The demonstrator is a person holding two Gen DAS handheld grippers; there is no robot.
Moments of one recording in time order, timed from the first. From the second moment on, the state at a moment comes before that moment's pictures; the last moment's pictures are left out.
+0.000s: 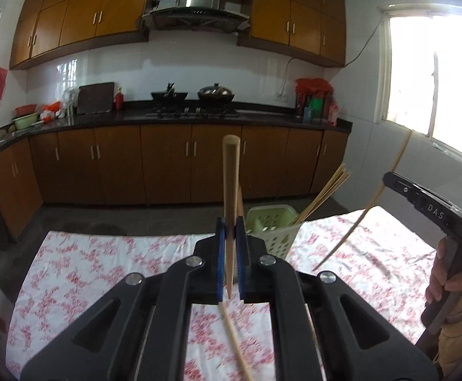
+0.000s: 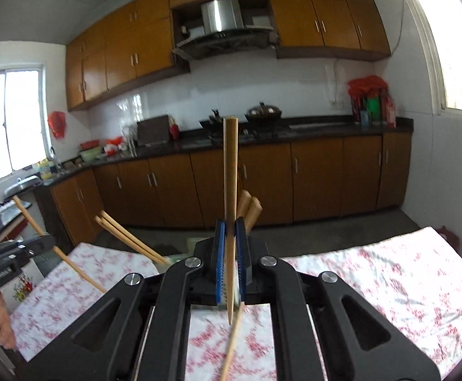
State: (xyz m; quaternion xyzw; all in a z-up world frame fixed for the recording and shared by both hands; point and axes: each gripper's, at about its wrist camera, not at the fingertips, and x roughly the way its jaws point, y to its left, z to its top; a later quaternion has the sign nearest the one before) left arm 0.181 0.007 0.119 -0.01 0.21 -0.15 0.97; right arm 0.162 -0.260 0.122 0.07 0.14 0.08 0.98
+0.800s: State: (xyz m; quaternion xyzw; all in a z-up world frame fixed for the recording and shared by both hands) left arm 0.275 -0.035 0.107 -0.07 0.15 -0.13 0.98; right arm 0.232 -0.230 0.100 0.07 0.11 0.07 0.99
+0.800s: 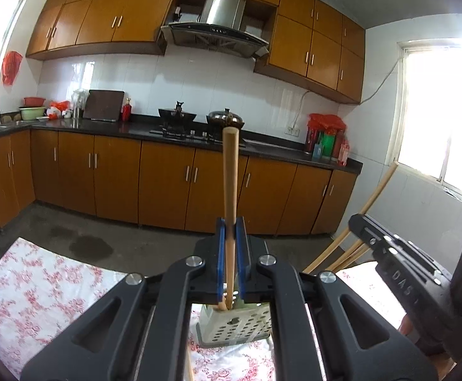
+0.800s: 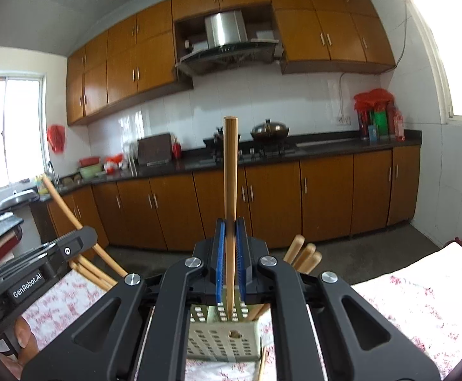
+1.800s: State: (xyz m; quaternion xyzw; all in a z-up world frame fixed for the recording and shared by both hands) left arm 0.194 0.034 -0.026 -0.06 0.33 -0.05 0.94; right arm 0.174 -0.254 -0.040 0.09 0.37 0.05 0.92
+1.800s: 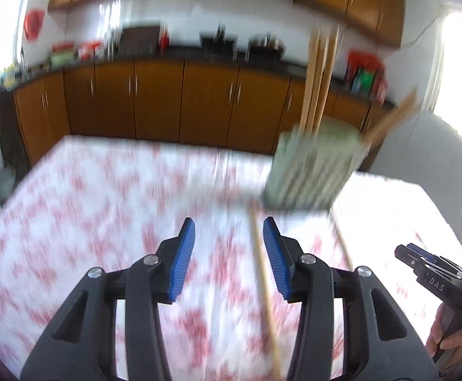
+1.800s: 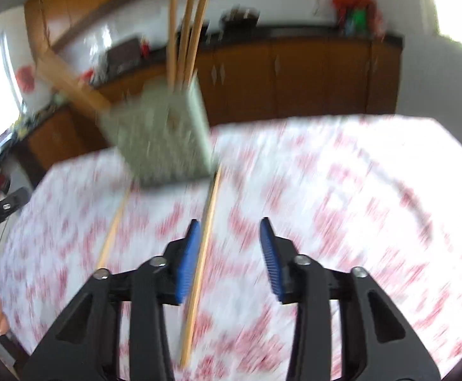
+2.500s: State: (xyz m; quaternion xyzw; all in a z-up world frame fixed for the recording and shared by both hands) left arm 0.200 -0.025 -0.104 0.02 0.44 -0.07 0.90; right arm 0.177 -0.258 -0.090 0.09 0.43 0.03 0.90
